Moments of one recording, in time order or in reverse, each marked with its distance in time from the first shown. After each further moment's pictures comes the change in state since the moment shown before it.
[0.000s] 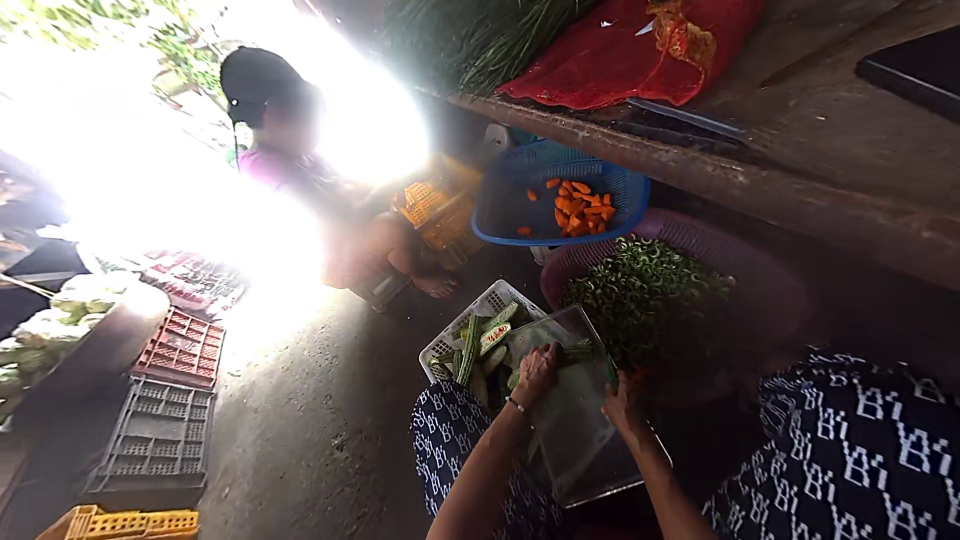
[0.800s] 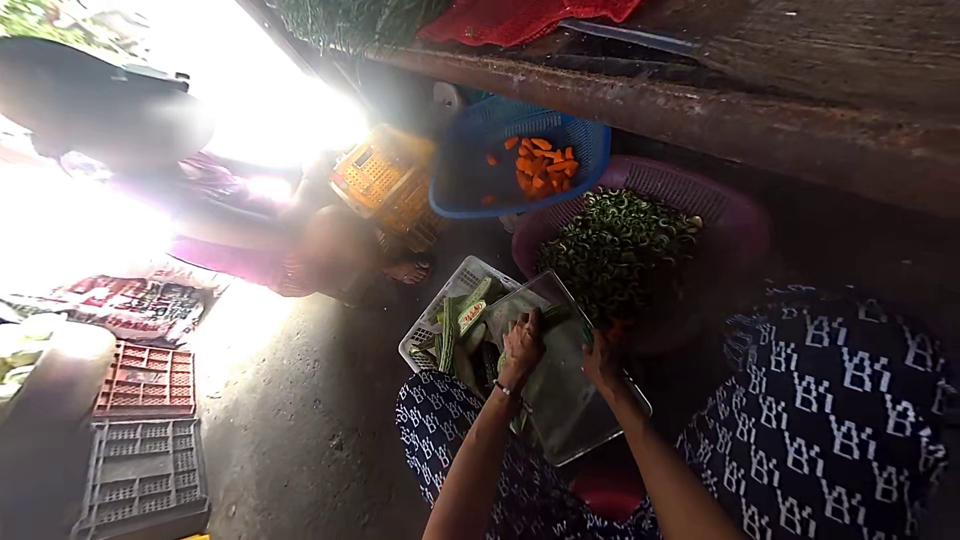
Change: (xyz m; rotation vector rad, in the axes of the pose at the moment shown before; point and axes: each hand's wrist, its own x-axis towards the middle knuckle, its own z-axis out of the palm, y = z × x) left_hand -0.001 0.028 -0.008 -0.012 -0.025 -0.149; right_hand 0.009 0.001 0.001 -0.107 0.023 -0.030
